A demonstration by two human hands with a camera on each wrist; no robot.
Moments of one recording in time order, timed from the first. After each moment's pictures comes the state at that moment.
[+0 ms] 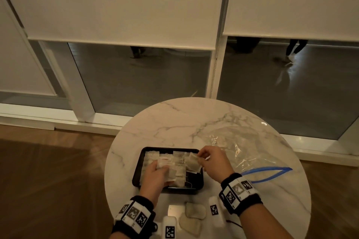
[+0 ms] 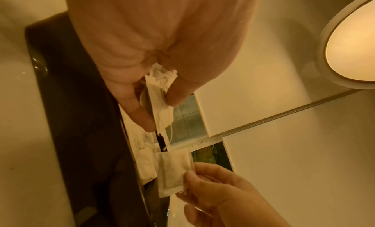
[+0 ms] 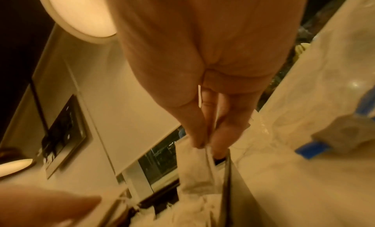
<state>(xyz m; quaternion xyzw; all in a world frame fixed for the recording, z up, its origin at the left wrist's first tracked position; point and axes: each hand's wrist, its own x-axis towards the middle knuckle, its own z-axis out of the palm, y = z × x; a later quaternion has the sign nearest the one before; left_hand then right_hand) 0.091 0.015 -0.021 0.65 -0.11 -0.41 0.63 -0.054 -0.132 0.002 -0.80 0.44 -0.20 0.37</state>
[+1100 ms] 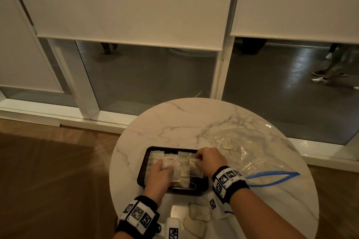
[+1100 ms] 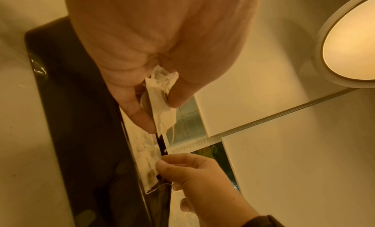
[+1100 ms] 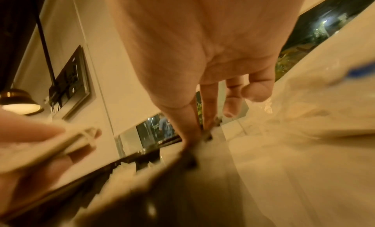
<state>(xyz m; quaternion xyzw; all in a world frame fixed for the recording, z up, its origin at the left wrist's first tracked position) 0.092 0.018 -0.018 0.65 -0.14 -0.41 0.62 -0.017 -0.143 -0.011 -0.88 0.43 -0.04 0.17</state>
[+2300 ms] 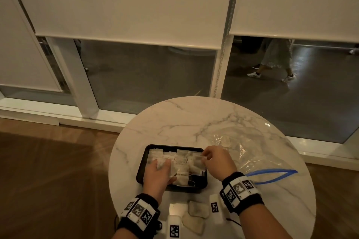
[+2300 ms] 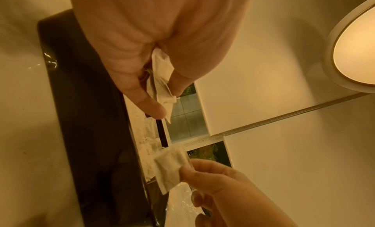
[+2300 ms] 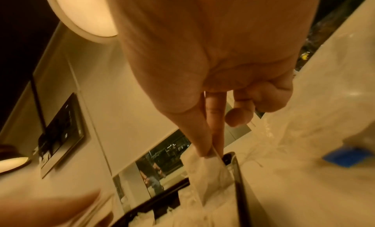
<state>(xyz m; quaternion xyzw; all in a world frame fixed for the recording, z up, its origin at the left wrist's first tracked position) 0.095 0.012 -0.037 0.64 -0.08 -0.37 0.67 -0.049 -0.132 0.002 -0.82 0.46 -0.14 0.31</state>
